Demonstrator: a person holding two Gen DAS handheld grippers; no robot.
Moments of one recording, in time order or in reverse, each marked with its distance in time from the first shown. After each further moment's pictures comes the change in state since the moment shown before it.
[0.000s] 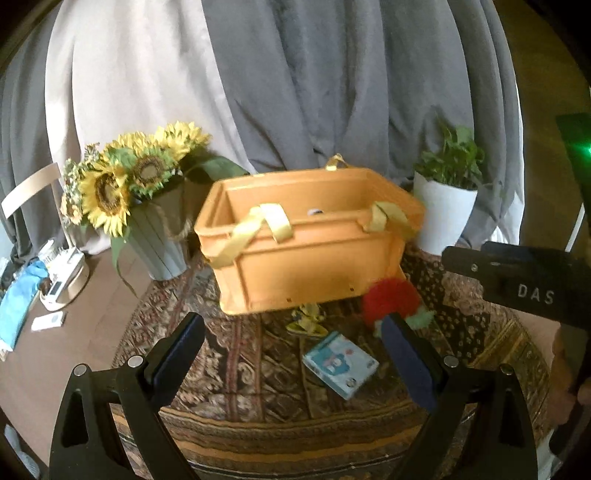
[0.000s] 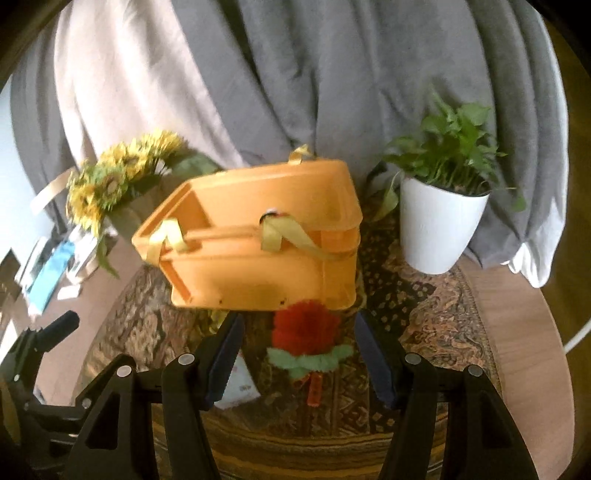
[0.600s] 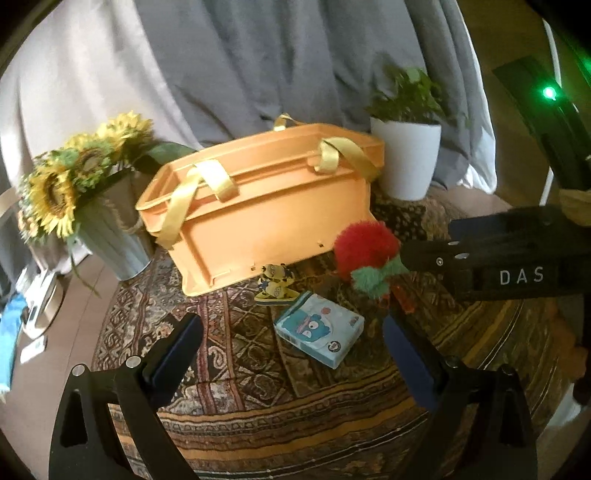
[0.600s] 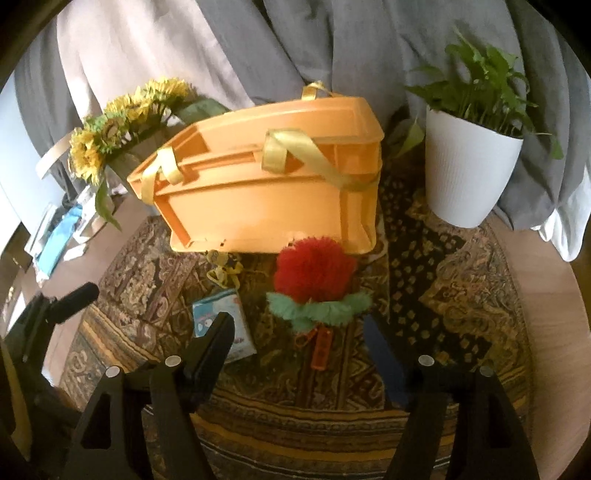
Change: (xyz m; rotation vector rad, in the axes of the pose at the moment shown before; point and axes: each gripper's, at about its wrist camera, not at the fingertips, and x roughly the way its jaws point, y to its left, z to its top) left arm 0.031 -0.026 -0.034 0.205 0.067 -0.084; right arm 0.041 -0.006 -0.035 -0.026 0.135 0.070
